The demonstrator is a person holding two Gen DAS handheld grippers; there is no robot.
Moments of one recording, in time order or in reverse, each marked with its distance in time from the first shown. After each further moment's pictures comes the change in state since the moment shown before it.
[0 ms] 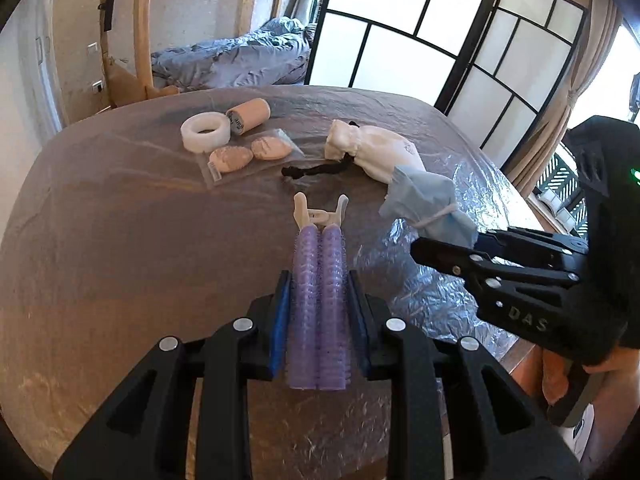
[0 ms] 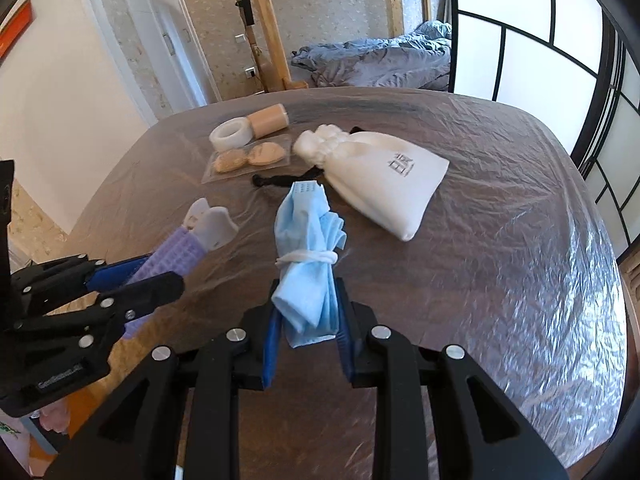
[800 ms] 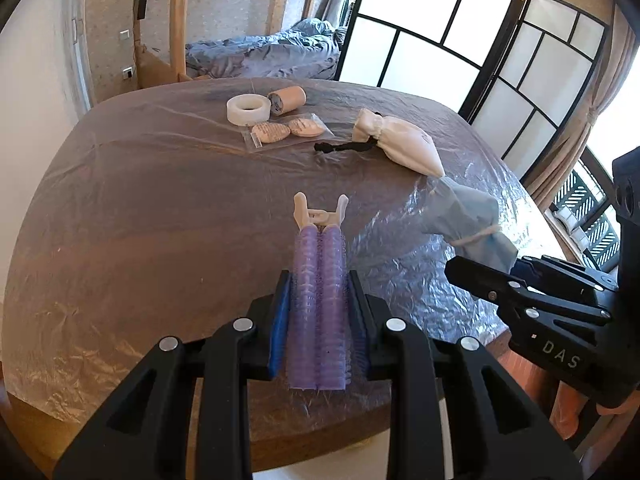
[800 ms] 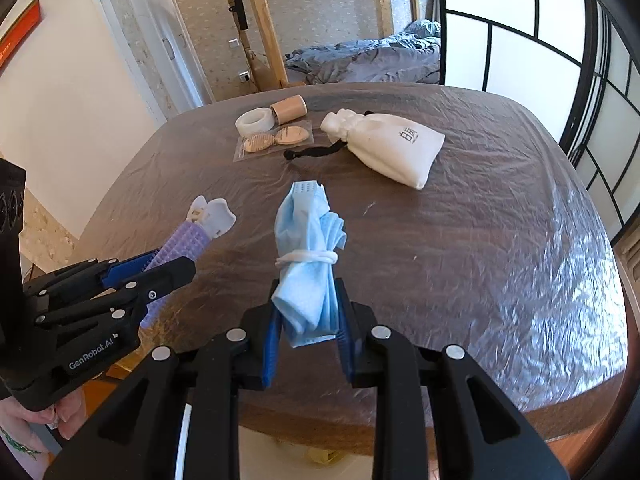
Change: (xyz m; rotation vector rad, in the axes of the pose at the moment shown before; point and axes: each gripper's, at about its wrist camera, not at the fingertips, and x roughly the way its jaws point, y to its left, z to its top) left arm -0.026 0.006 -0.030 -0.070 -0.011 0.067; right arm -0.033 0.032 -0.035 0.050 -0.012 -0.026
